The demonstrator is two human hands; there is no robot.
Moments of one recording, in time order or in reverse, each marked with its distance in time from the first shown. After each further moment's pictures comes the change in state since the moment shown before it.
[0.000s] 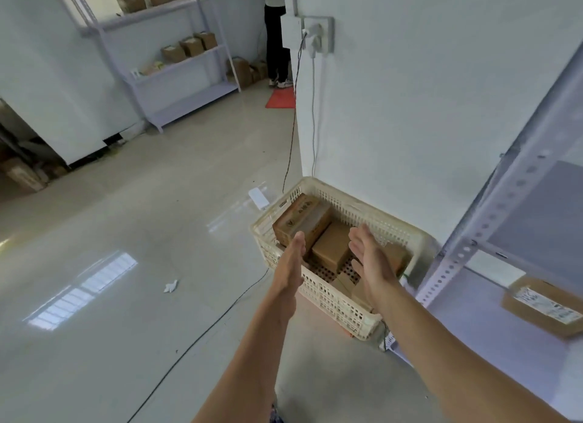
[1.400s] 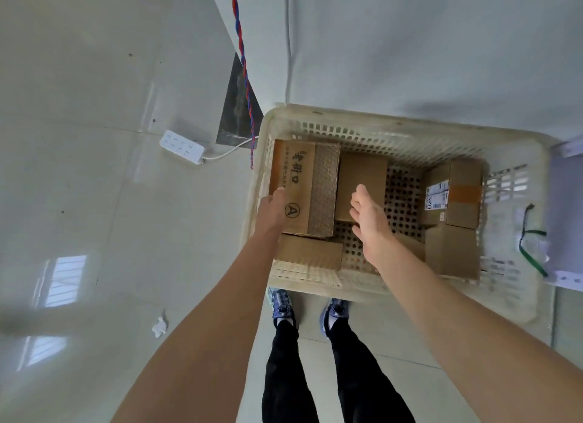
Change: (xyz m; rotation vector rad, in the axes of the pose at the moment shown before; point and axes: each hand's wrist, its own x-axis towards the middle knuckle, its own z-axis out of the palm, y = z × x) left_hand 0.584 -0.044 -0.069 0.548 -0.230 -0.451; right_hand 0.454 0.146 0.135 0.242 0.500 0.558
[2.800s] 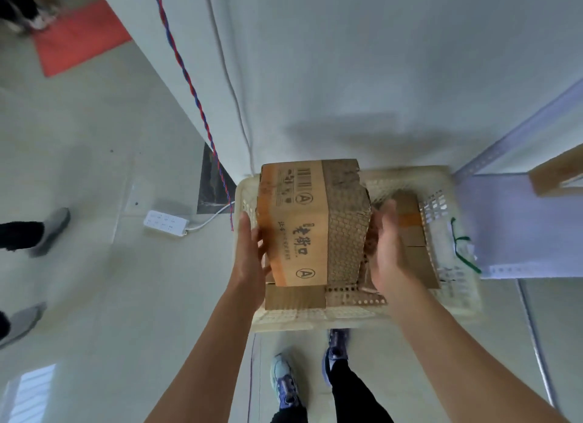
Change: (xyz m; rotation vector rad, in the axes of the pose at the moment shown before) left_hand -0.135 0.063 -0.017 -0.265 -0.218 0.188; right_hand -0.127 -0.057 -0.059 0.426 0.140 -0.214
